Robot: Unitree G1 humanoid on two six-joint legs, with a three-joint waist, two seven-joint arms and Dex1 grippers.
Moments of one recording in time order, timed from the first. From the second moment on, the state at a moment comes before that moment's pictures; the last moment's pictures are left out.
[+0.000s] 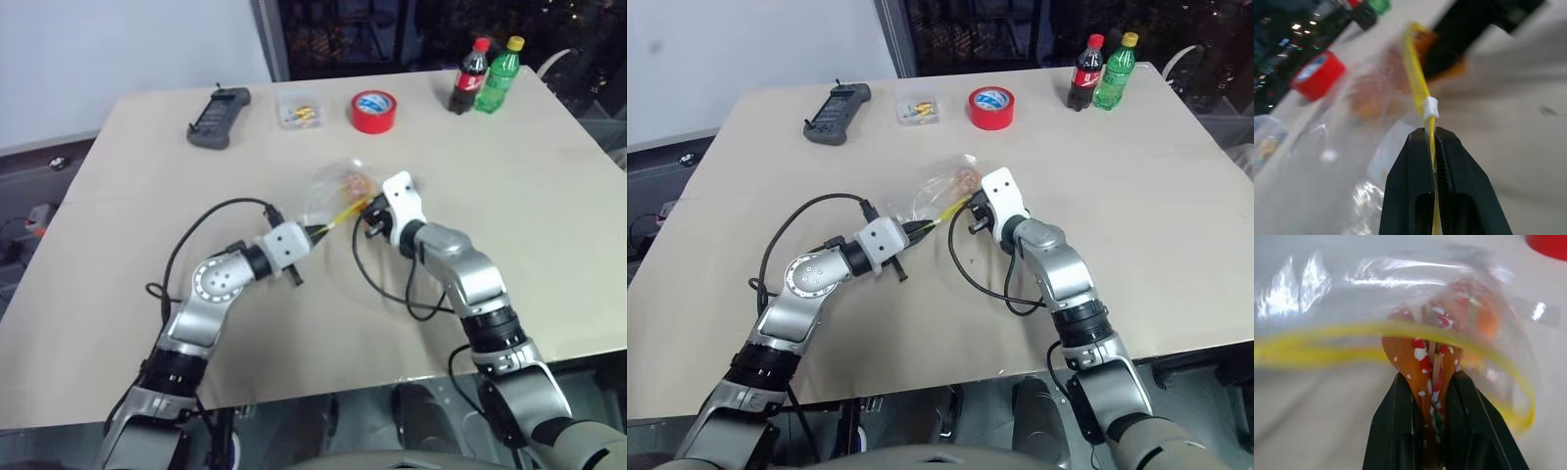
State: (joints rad) left arm -0.31 0.53 -0.15 0.04 0.07 -0.16 -0.70; right arm -0.64 -0.09 0.15 0.11 0.14 0.65 0.37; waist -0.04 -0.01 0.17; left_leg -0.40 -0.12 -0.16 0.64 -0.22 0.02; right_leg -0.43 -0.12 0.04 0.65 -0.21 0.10
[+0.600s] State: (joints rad) left arm -0.30 0.59 -0.12 0.04 0.06 -0.17 -0.70; right arm -0.85 0.08 0.12 0.59 0.18 0.37 0.50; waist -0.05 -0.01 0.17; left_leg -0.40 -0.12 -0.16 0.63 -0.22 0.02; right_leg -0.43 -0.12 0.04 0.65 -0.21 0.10
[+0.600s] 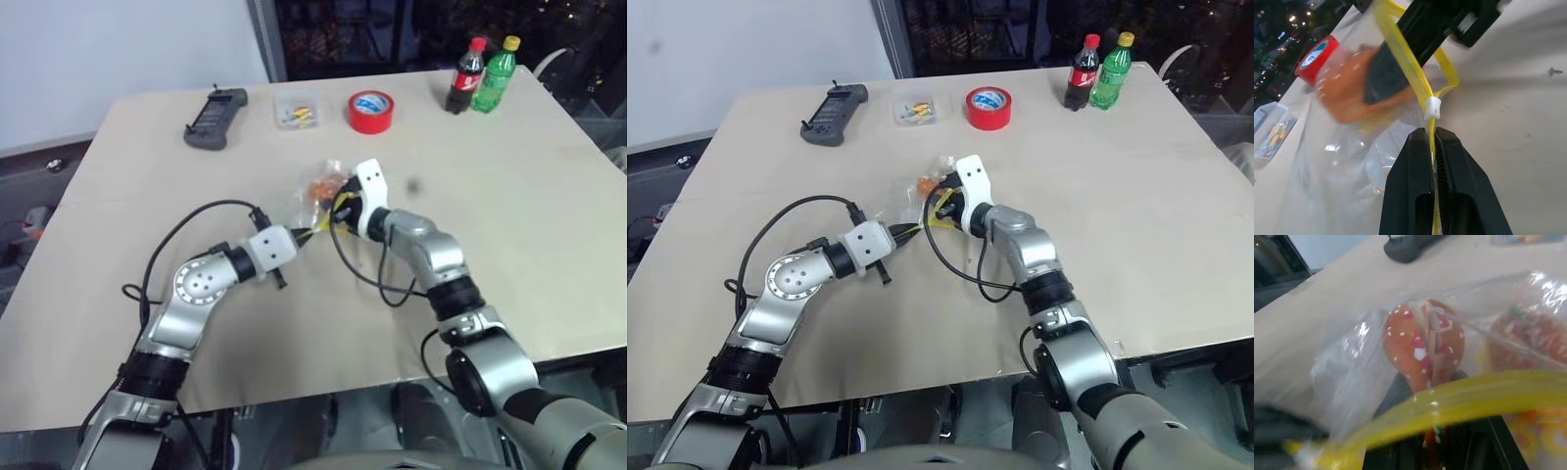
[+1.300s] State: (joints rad) left arm -0.33 0.57 0.07 -0.02 -0.28 0.17 -0.75; right arm -0.57 -0.40 0.35 0.14 -0.28 -0.04 0.53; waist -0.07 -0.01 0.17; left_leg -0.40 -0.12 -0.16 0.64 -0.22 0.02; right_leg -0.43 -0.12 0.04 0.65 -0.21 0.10
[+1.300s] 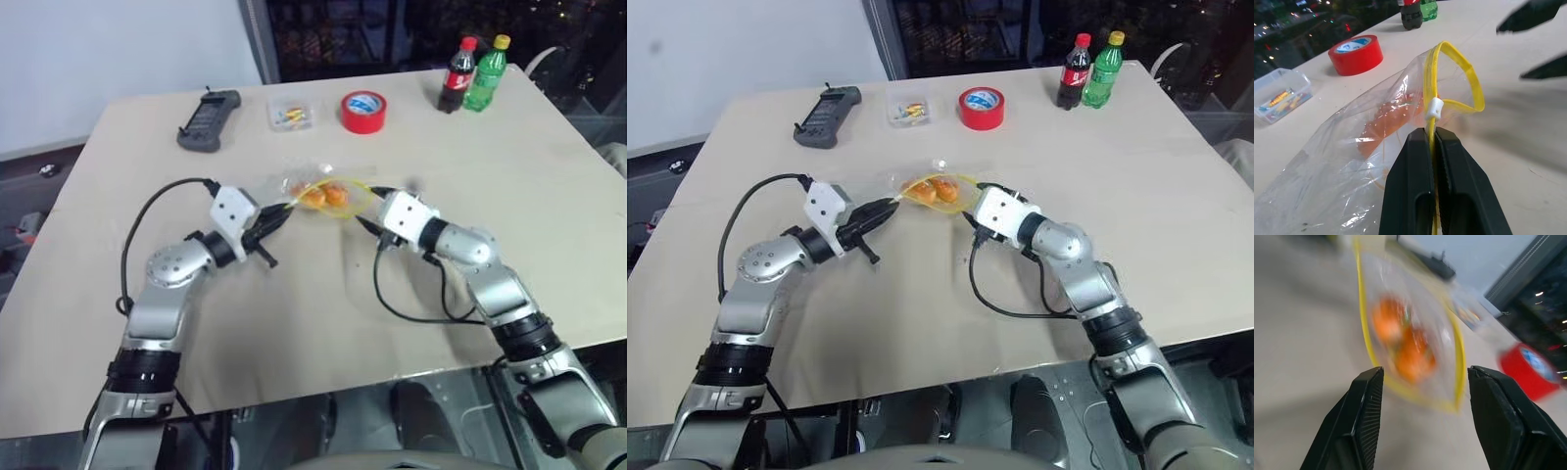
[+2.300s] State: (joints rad) left arm -0.21 0.61 0.11 -0.11 -0.29 0.14 -0.78; right arm -0.88 -0.24 0.32 0.73 -0.24 -0.24 0.54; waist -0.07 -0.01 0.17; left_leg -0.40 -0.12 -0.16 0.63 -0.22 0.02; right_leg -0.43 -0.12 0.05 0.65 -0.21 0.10
